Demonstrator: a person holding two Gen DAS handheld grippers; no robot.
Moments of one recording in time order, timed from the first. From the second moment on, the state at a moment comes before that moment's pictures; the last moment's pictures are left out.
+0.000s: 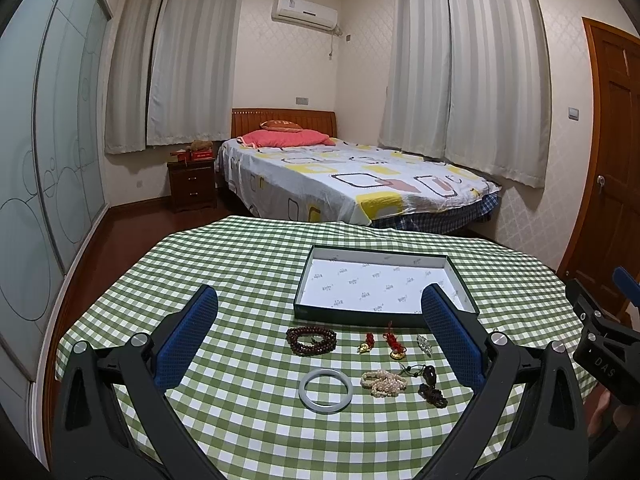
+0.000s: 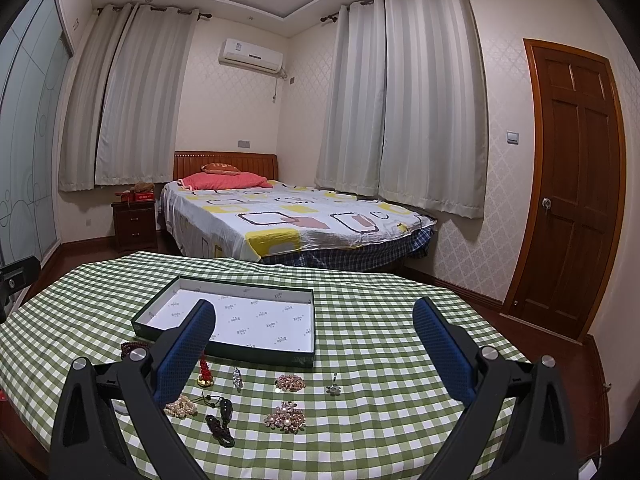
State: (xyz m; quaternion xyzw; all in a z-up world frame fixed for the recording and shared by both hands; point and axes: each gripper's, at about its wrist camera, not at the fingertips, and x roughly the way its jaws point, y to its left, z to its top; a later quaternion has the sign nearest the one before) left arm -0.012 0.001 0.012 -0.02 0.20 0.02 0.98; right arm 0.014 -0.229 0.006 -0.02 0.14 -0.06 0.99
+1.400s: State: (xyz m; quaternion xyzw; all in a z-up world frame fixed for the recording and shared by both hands) left arm 0.111 -0.004 -0.172 0.00 0.45 -0.01 0.90; right arm 0.101 -0.228 -0.126 -0.02 0.33 0.00 0.94
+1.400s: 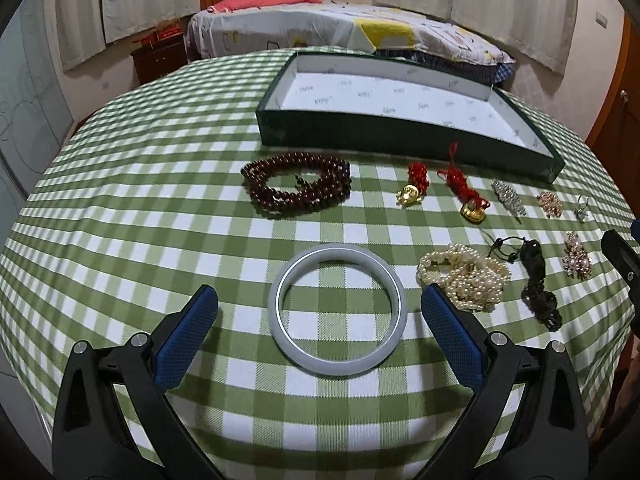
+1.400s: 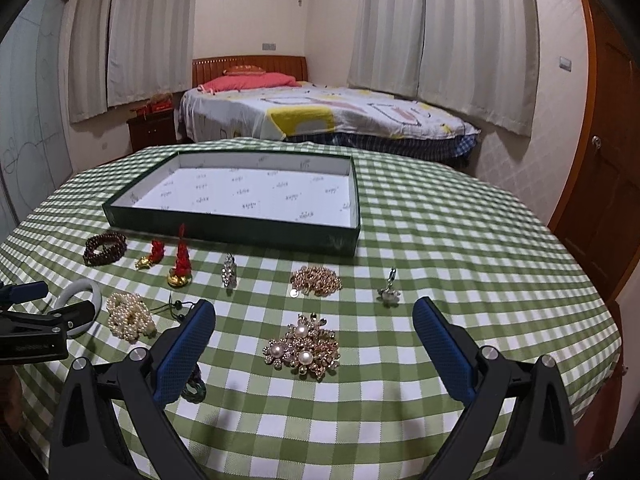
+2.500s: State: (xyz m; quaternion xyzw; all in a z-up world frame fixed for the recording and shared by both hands) left arm 0.121 0.008 -0.174 0.00 0.43 0.00 0.90; right arm 0.123 -0.235 -0.159 0.02 0.41 0.03 0.91
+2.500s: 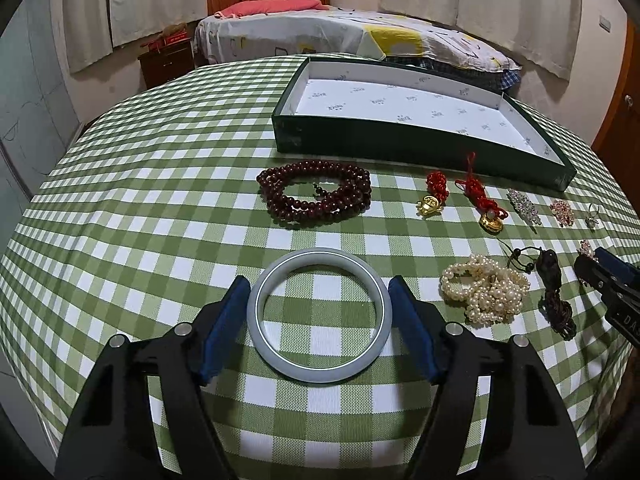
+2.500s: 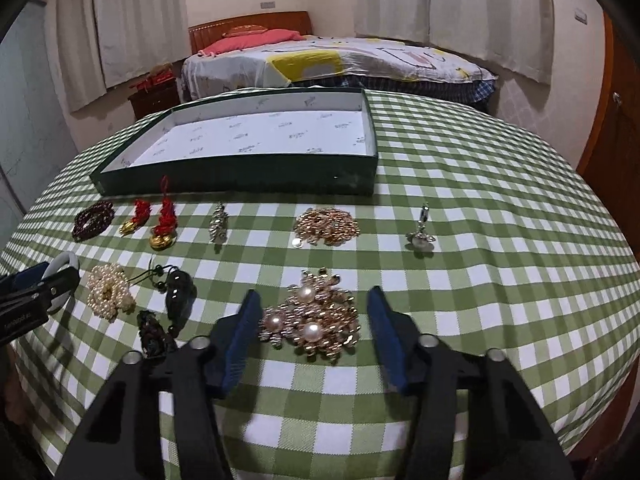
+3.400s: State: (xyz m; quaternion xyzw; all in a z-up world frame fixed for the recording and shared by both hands) left arm 0.113 0.003 -0.125 -0.01 0.37 0.00 0.93; right arm 0.123 -0.241 -0.120 0.04 0.36 0.06 0.93
